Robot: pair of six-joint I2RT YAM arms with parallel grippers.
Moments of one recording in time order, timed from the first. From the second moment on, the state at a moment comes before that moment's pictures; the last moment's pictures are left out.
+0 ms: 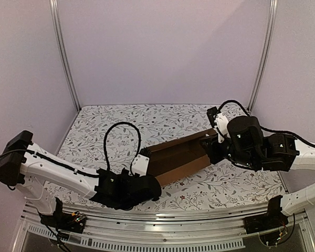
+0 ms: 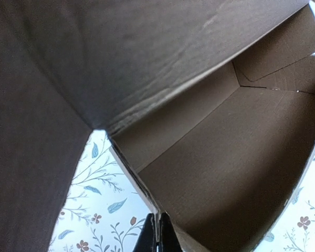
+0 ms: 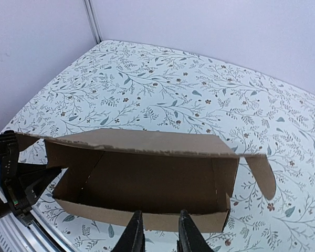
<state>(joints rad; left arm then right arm) -1.43 1.62 0.89 -0.27 -1.02 -0.72 1.17 1.07 0.92 -0.40 0.53 0.43</state>
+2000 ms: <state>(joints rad) -1.42 1.55 0.94 -0.29 -0.38 -0.41 0.90 1.89 1.26 -0.21 0.07 0.40</state>
